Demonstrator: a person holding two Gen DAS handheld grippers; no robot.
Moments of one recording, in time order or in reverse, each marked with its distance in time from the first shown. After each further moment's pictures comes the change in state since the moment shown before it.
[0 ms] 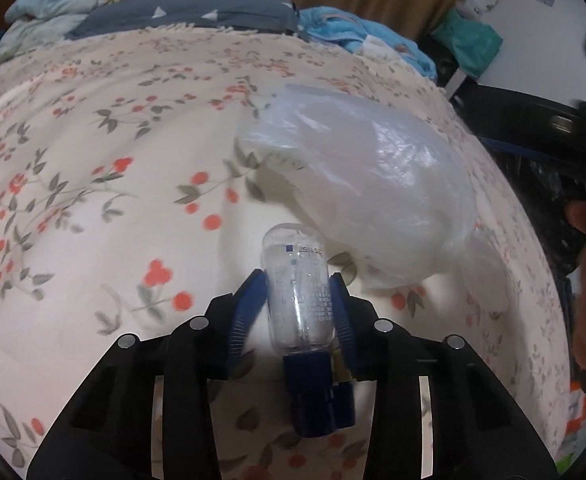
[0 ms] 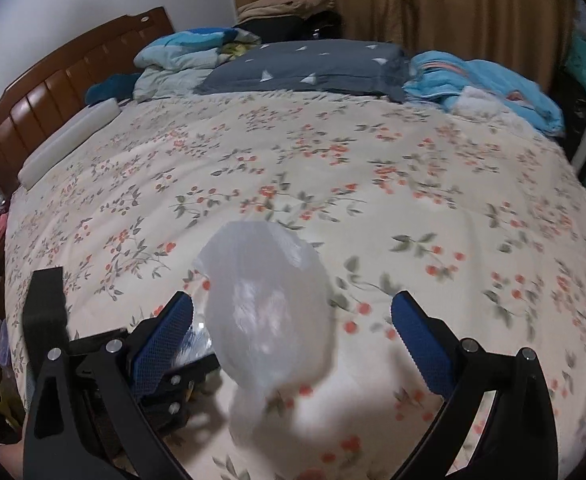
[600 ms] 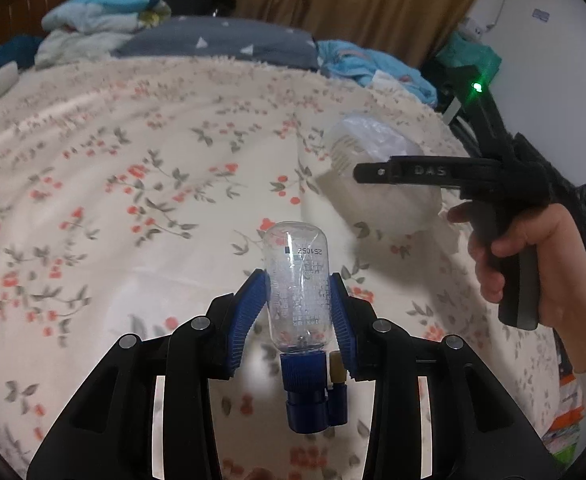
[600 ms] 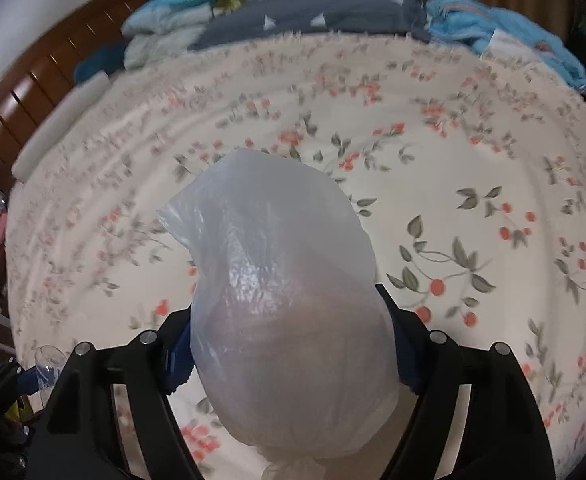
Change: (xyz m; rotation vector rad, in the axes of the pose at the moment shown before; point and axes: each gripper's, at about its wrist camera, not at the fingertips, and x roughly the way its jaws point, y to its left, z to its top) left arm -0.127 0.031 -0.038 0.007 -0.091 0.045; right arm 0.051 0.020 -0.009 0.076 0.144 0.038
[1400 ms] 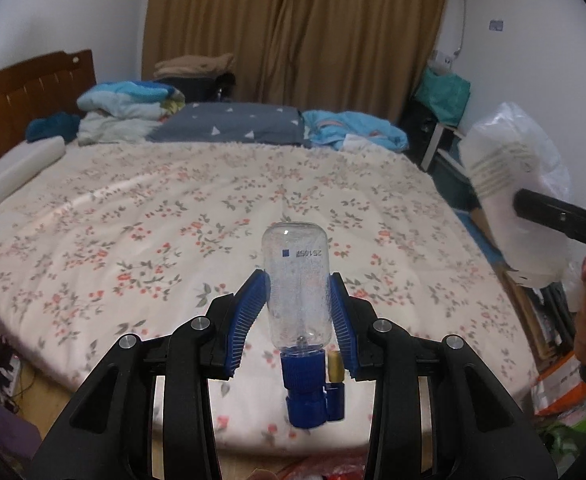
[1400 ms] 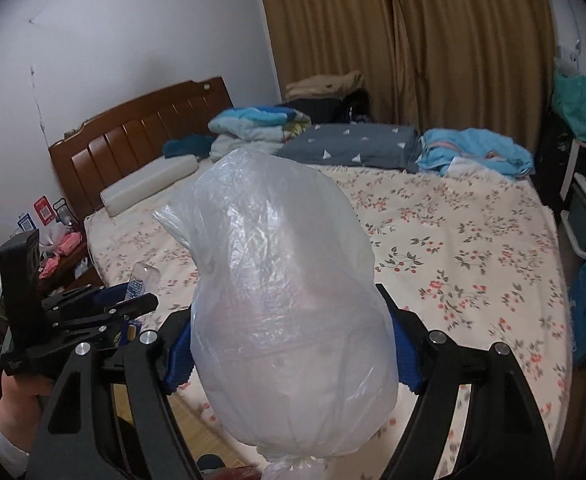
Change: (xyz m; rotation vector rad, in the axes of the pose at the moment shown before) left arm -0.235 -0.061 -0.066 0.101 -0.213 0.086; right arm -0.343 0.107 -0.184 -0.098 -0.415 0.053
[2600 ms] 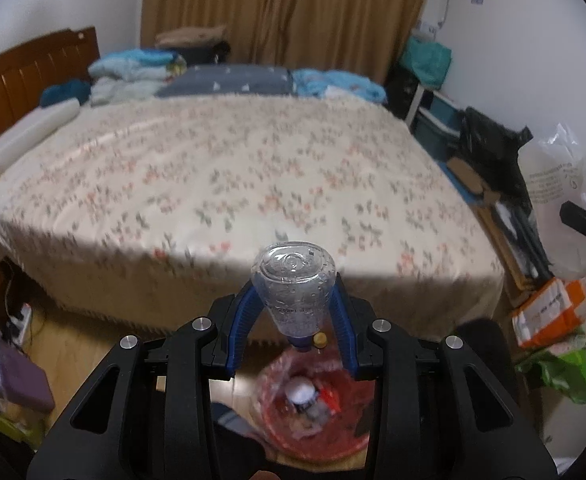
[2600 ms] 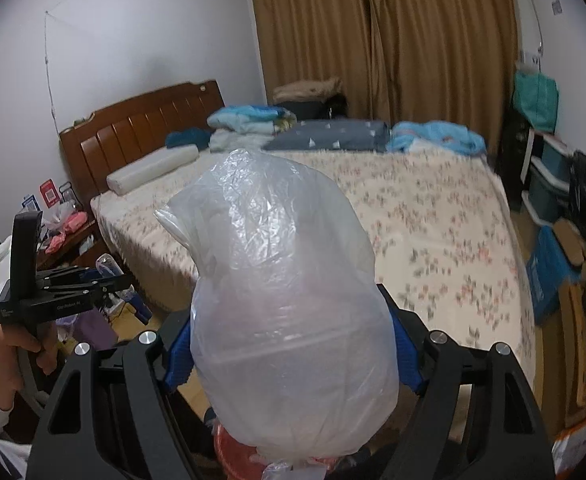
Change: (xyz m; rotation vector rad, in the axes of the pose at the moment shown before) left arm -0.147 -0.012 -0.162 0.014 0.144 -0.035; right arm -0.184 0.061 -0.168 0.020 0.000 -0.084
